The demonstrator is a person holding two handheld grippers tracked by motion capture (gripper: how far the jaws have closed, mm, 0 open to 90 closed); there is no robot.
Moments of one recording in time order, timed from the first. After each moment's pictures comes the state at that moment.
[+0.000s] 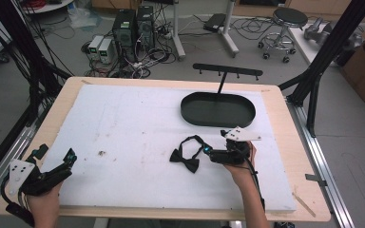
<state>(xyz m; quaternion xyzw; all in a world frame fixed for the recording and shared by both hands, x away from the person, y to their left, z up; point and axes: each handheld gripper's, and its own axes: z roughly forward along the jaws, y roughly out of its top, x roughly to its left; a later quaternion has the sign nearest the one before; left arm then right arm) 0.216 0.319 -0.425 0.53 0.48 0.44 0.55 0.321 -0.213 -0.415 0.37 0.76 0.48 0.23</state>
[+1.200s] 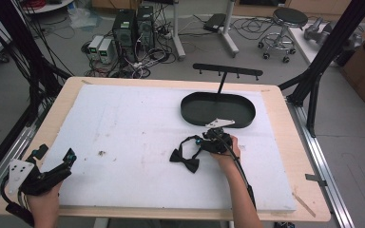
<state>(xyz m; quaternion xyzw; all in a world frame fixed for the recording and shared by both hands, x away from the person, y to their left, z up) 0.217 0.321 -0.427 0.53 0.48 0.44 0.55 0.374 -0.176 -0.442 0.42 0.81 0.37 0.17</state>
